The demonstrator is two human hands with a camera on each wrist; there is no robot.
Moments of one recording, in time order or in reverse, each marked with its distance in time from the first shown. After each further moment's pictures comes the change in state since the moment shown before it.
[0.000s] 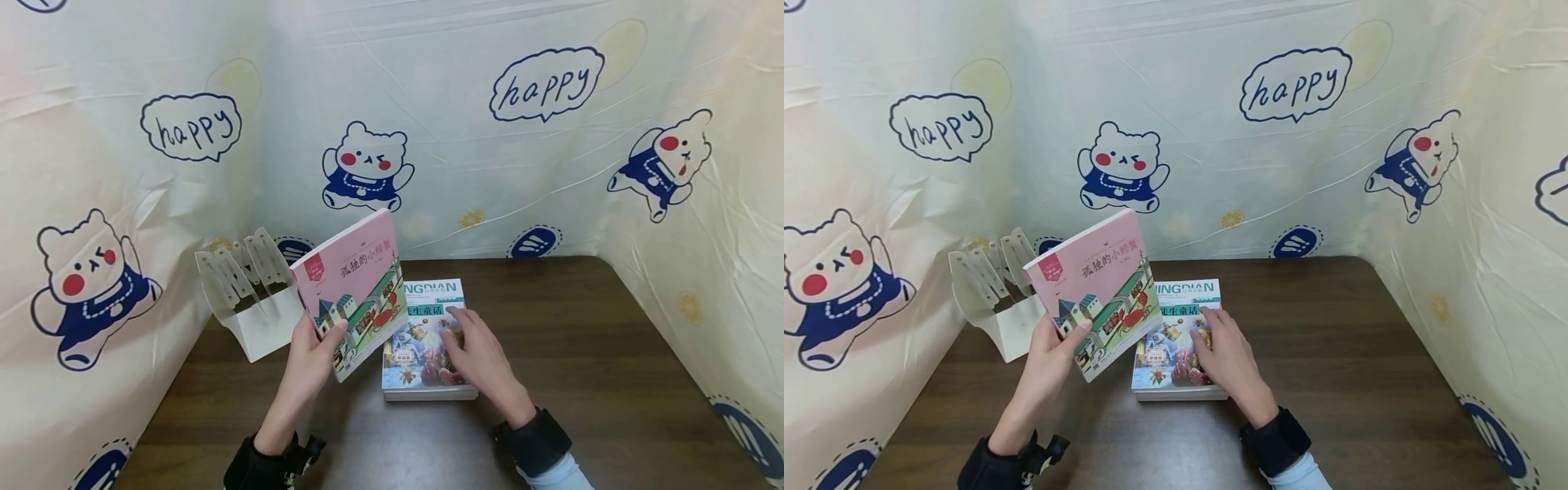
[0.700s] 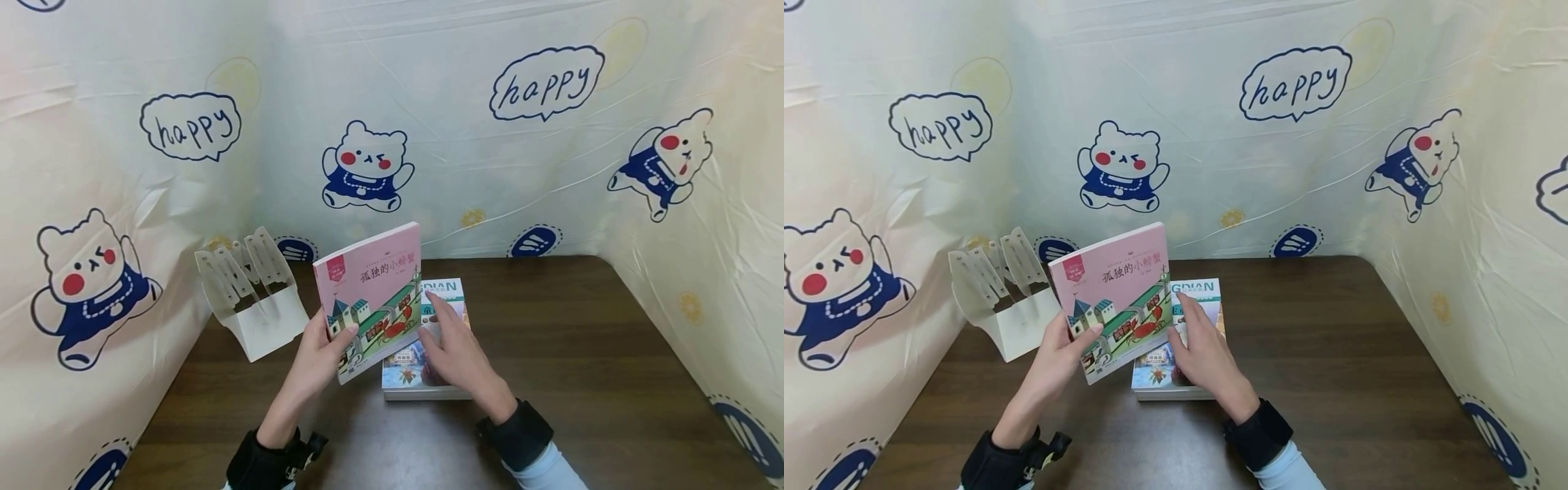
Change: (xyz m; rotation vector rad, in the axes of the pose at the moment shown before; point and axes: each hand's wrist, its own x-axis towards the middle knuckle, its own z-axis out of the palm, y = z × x) left_hand 0.006 -0.005 0.003 0.028 -0.145 0.018; right_hand 0.010 -0.028 0.013 0.149 -0.023 -0.143
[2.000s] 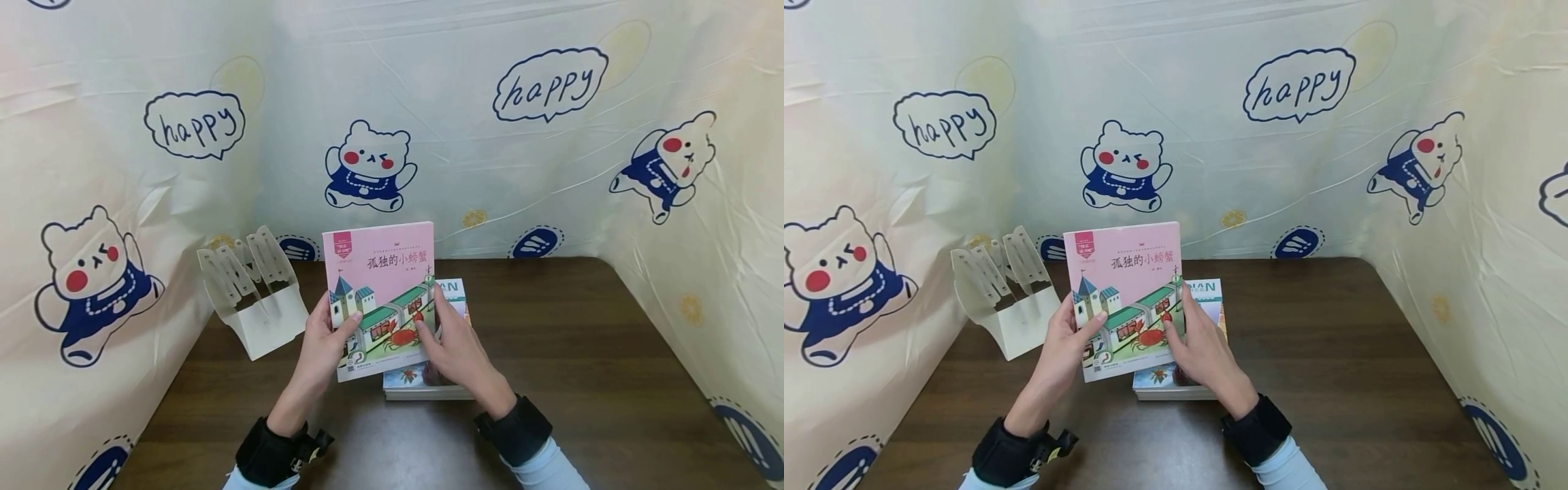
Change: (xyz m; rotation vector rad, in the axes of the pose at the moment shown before) left_hand 0.012 -0.007 0.002 -0.139 0.109 -0.066; right_hand 0.007 -0.008 0.000 0.048 0.039 -0.117
